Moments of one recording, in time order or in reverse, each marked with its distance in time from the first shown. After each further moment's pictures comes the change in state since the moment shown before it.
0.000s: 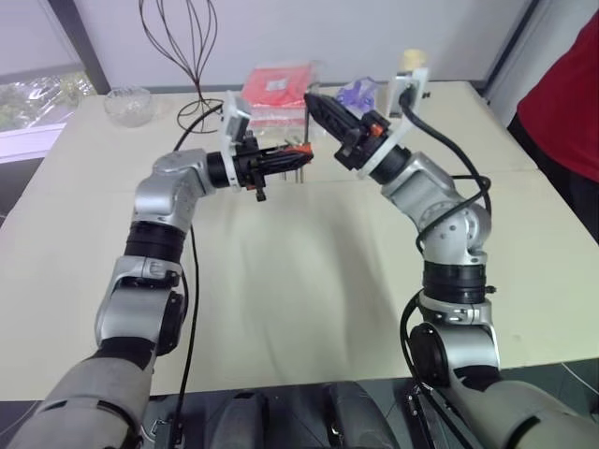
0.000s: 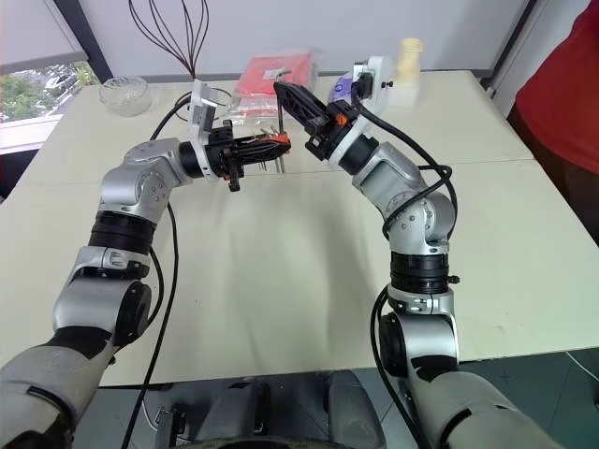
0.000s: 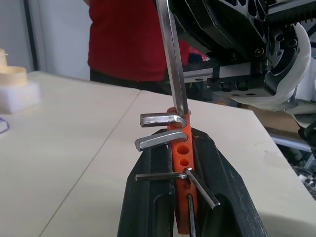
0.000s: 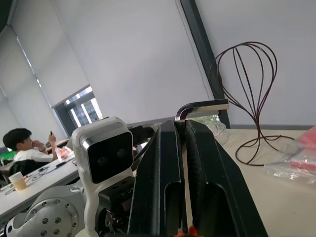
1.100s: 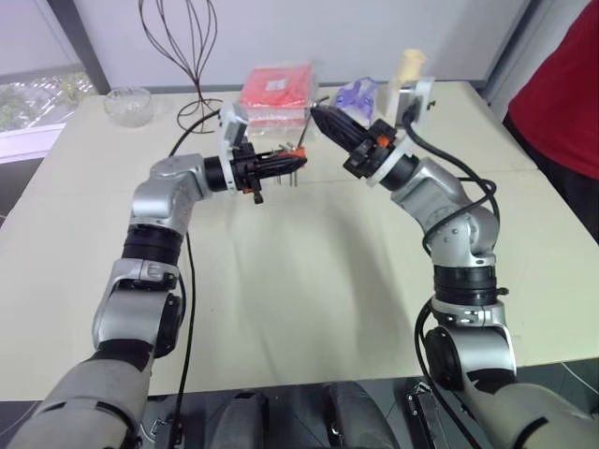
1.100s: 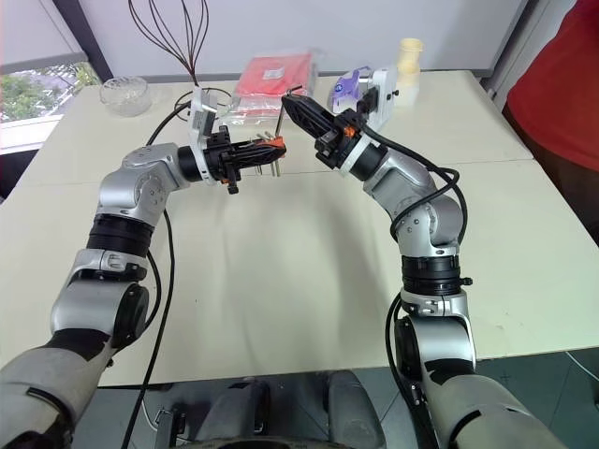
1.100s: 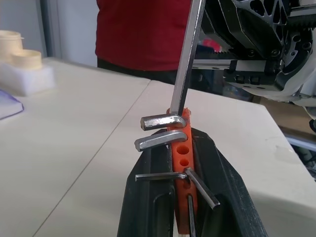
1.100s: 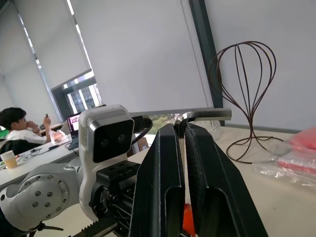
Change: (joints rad) left arm 0.019 0.011 0.001 0.012 0.022 0.000 0.024; right arm 0.028 -0.080 0.046 0.048 -0.050 -0.083 0.111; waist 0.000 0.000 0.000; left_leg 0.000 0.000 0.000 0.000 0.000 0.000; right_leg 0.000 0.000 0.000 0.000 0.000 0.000
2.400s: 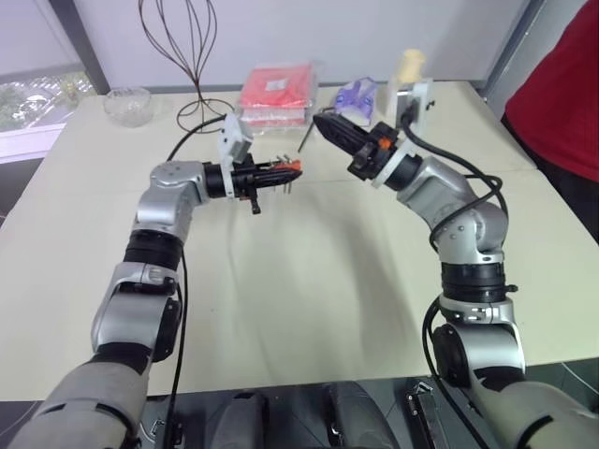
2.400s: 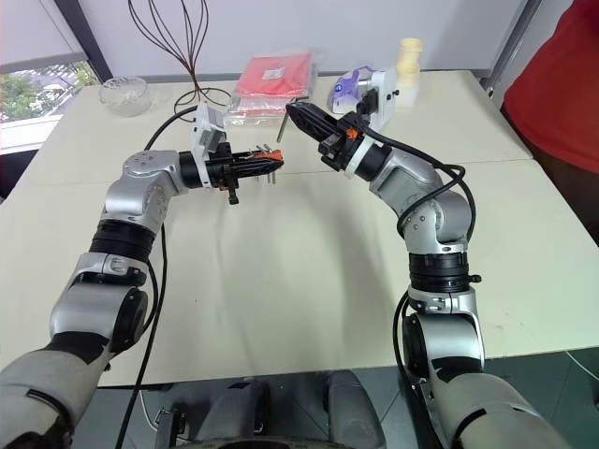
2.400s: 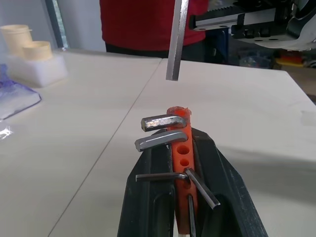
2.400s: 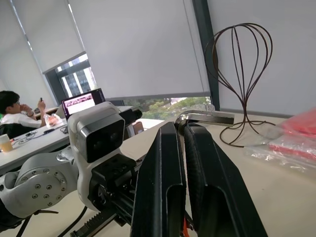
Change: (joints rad) left arm 0.020 0.005 -0.031 0.058 0.106 -0.181 -0.014; right arm -0.010 -0.043 0.002 0.008 -0.011 0.035 0.024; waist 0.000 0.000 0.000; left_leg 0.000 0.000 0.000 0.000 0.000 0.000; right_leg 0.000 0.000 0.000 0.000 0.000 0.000
